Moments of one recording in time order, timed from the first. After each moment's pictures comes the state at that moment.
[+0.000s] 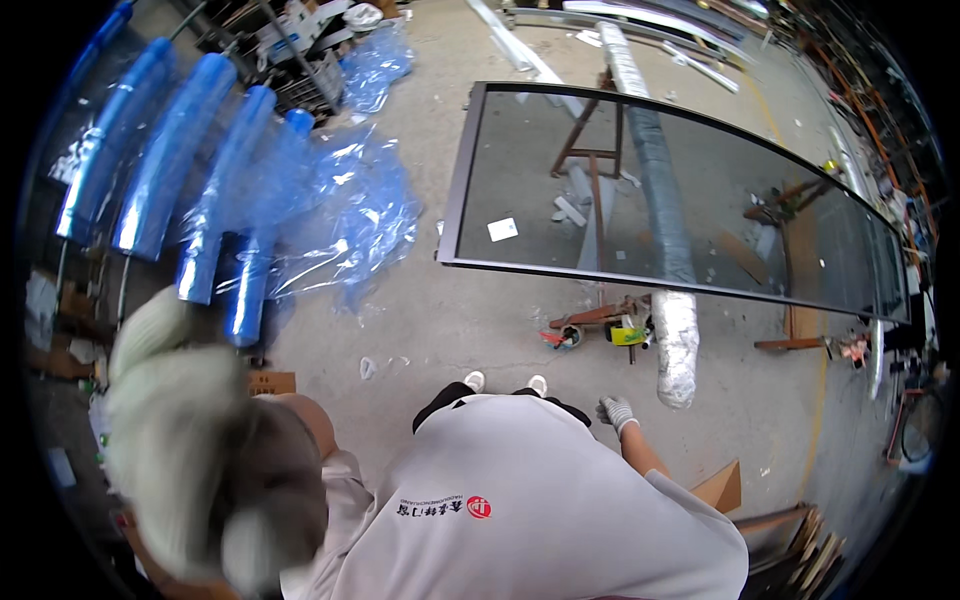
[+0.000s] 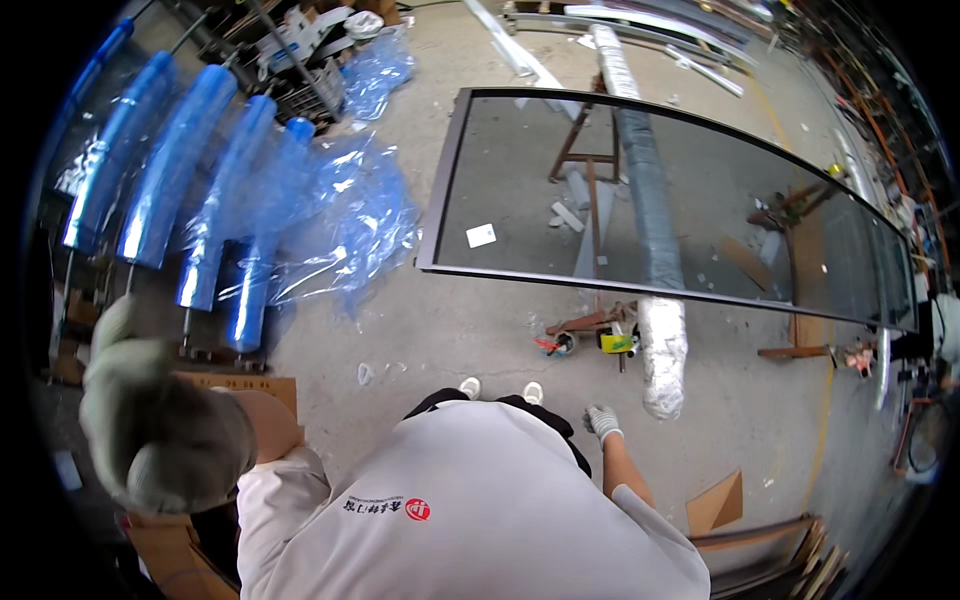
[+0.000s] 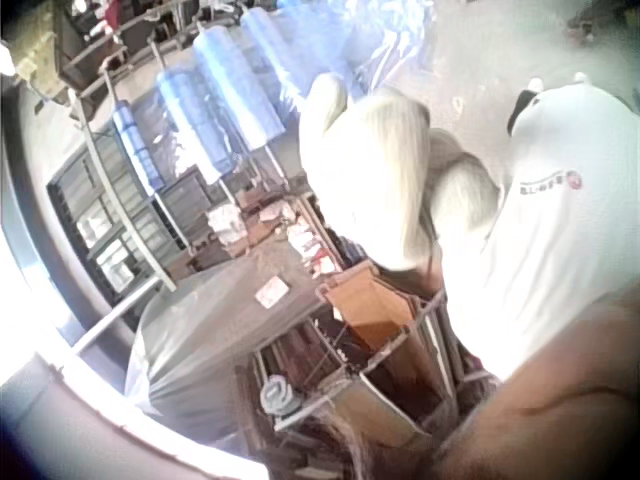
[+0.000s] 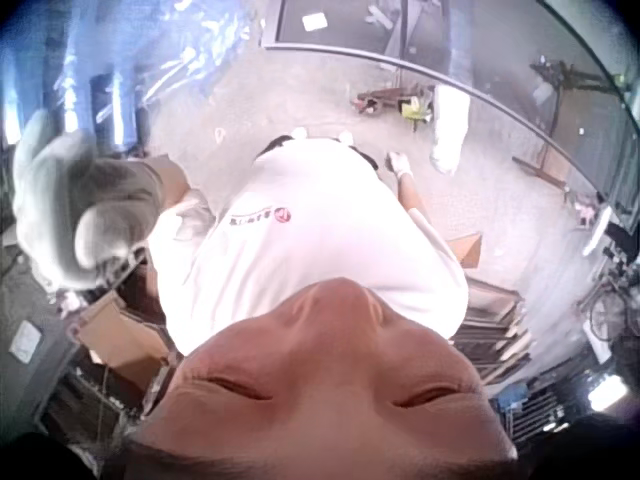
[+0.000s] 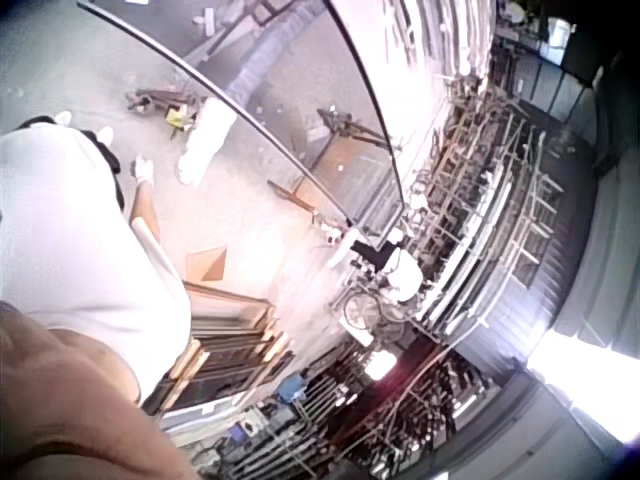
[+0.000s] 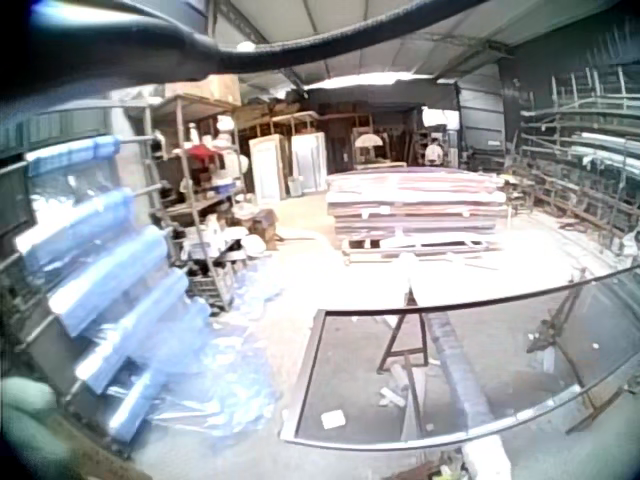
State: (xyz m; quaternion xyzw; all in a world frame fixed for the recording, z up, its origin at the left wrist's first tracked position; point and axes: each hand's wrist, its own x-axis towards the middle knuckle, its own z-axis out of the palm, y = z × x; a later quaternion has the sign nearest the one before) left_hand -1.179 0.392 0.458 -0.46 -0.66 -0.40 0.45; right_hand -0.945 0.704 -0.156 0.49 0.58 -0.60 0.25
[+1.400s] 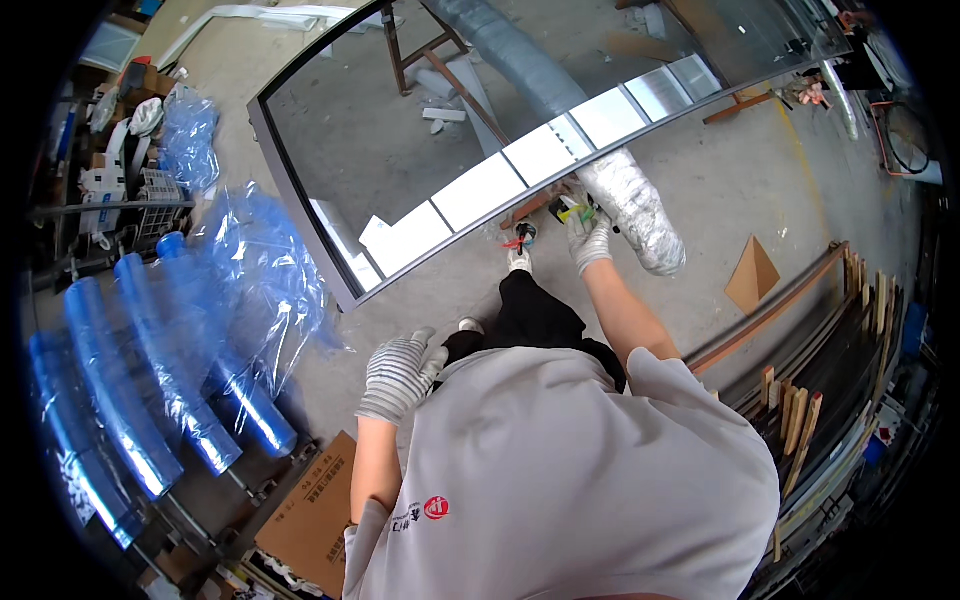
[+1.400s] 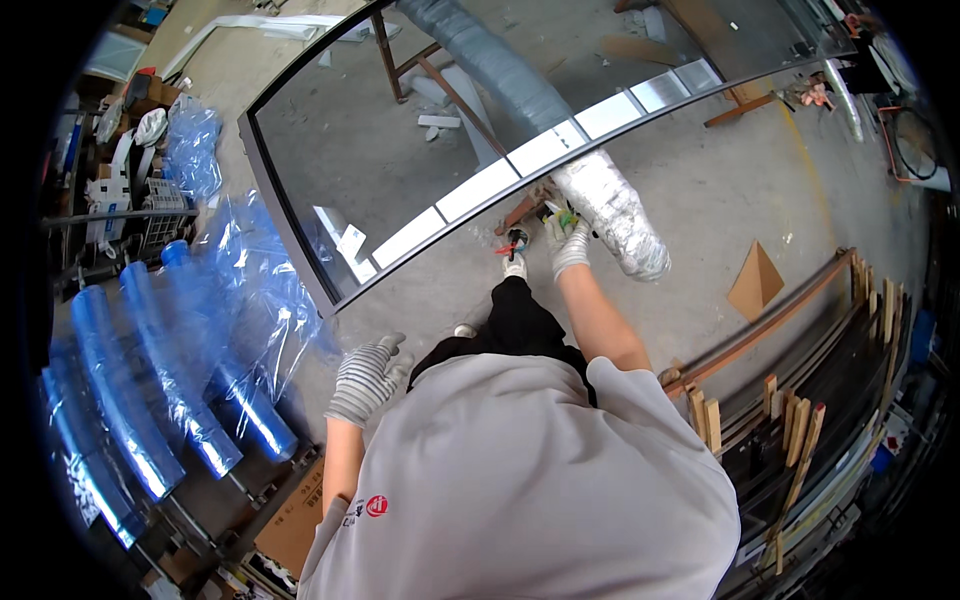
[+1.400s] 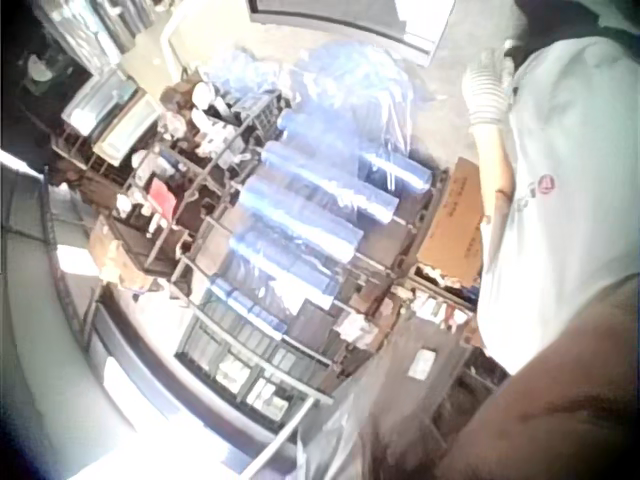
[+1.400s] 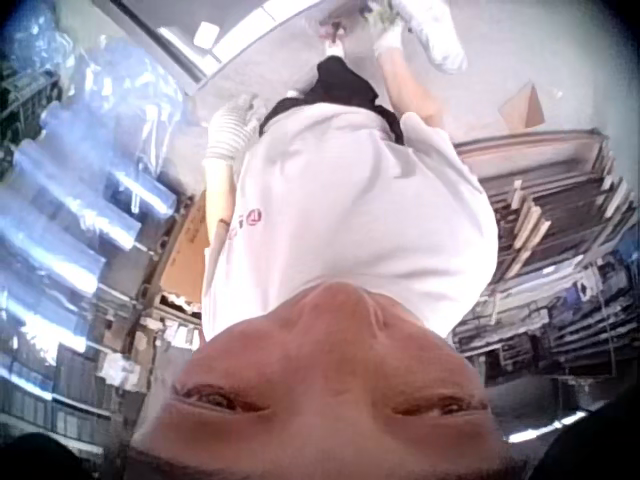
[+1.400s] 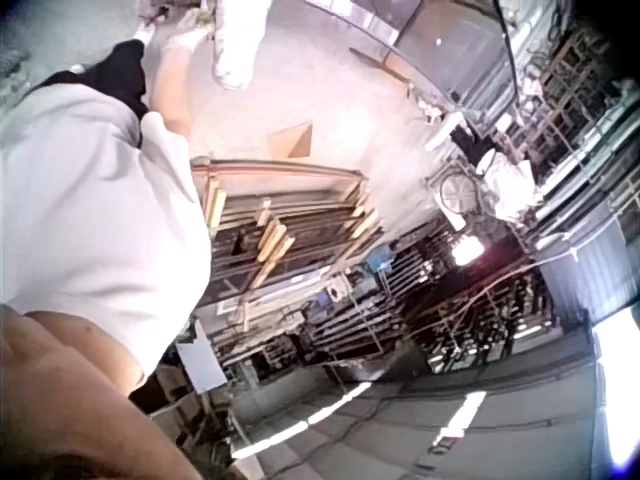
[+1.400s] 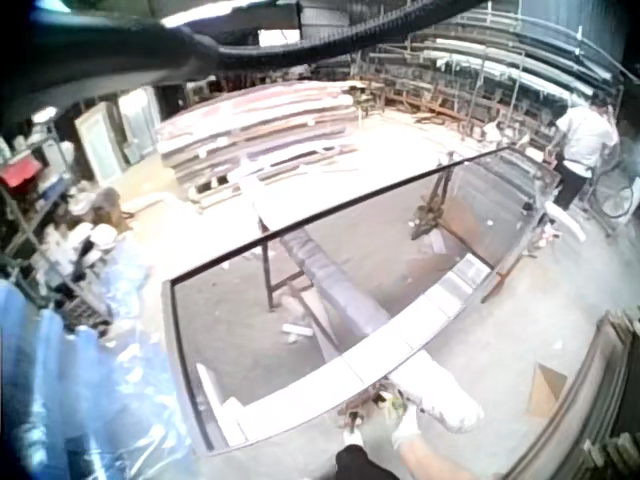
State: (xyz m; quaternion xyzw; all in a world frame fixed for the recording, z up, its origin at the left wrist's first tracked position) left_hand -1.281 0.428 0.171 -0.43 -0.83 -0.01 -0.35; right_hand -1.101 0.726 -0.103 0.54 -0.05 -0.74 -0.40
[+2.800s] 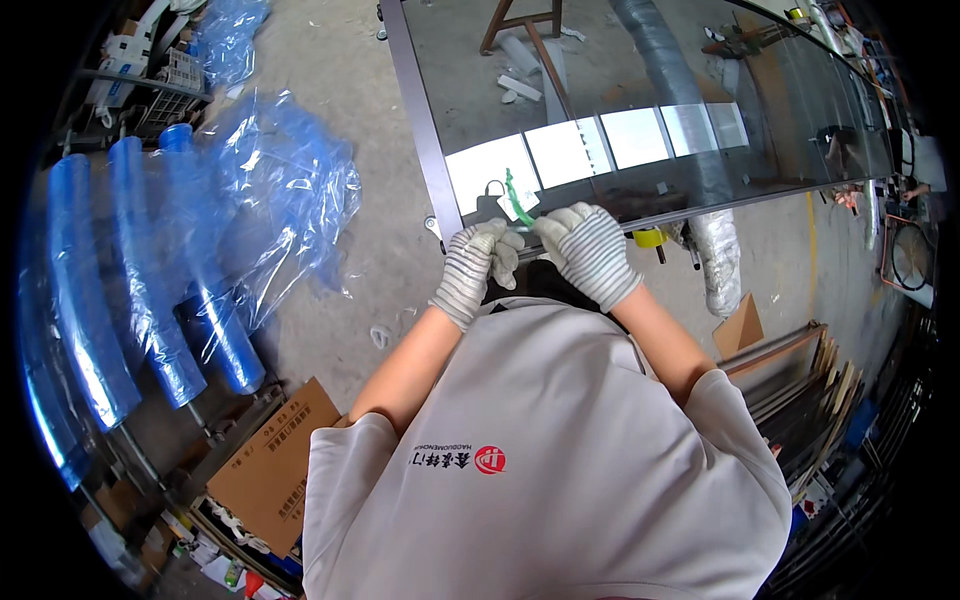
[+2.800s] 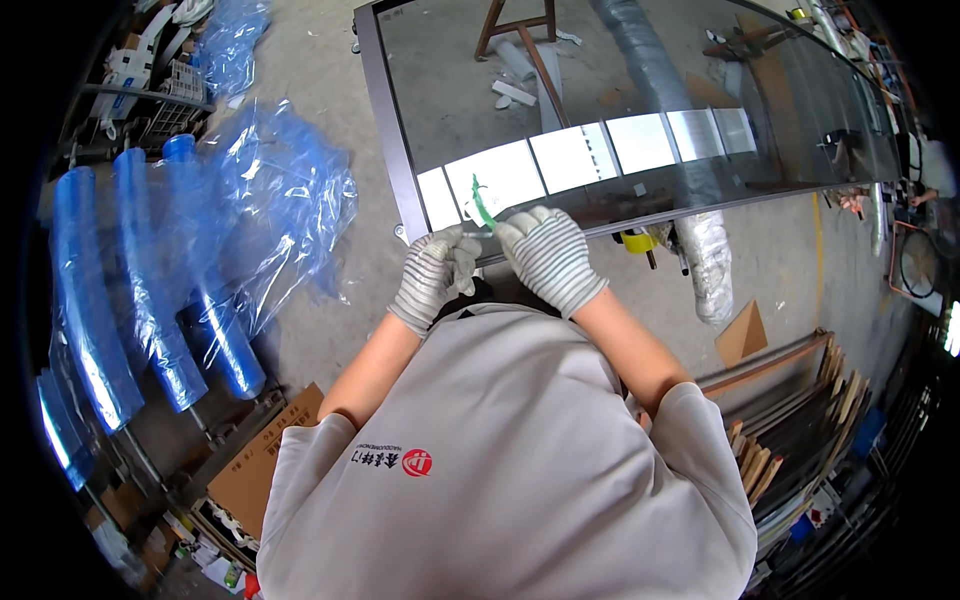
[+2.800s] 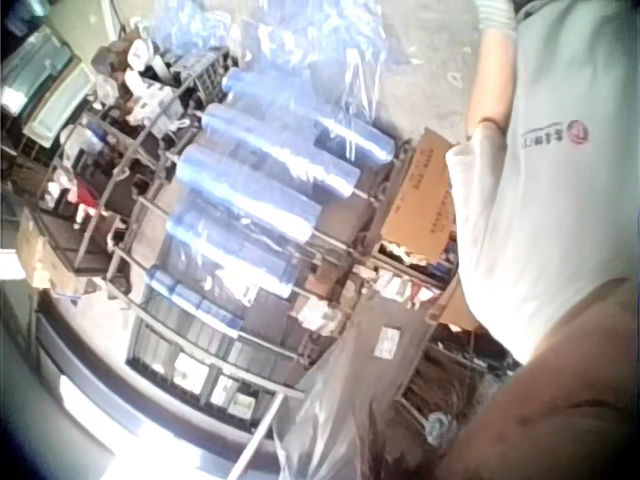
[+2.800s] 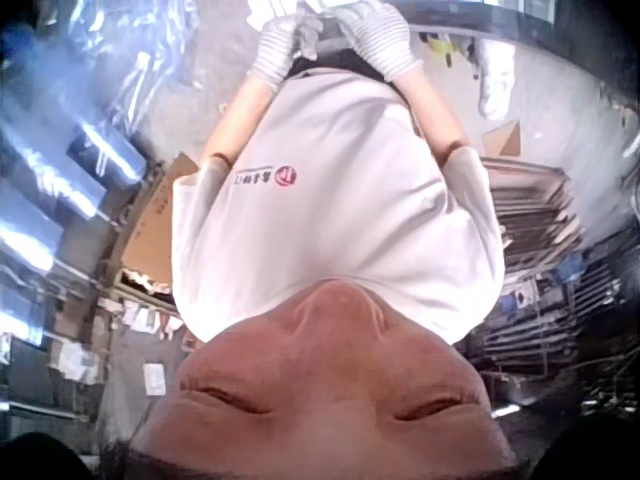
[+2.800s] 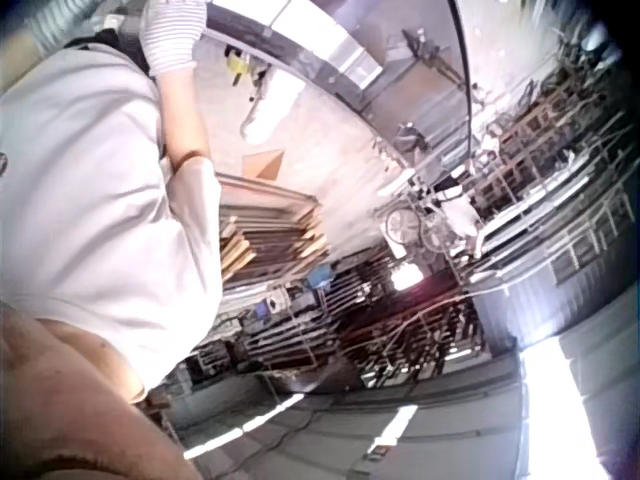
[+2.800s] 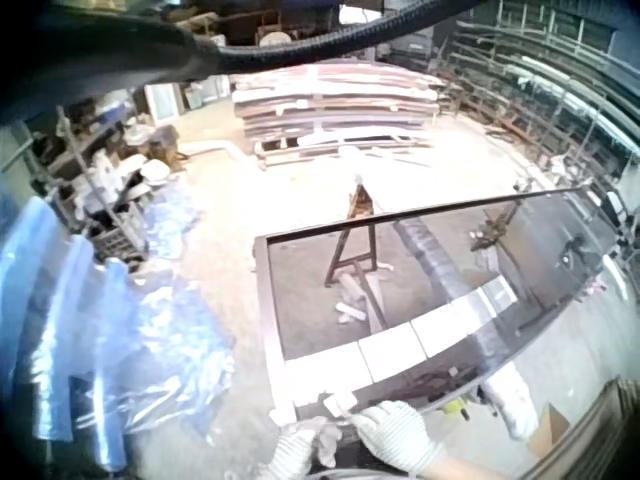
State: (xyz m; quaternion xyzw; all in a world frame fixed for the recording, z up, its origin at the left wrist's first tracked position) left_hand -1.393 0.435 0.113 0.08 -0.52 -0.67 -0.53; right_hand -1.292 0.597 0.126 0.01 0.98 -0.14 -0.12
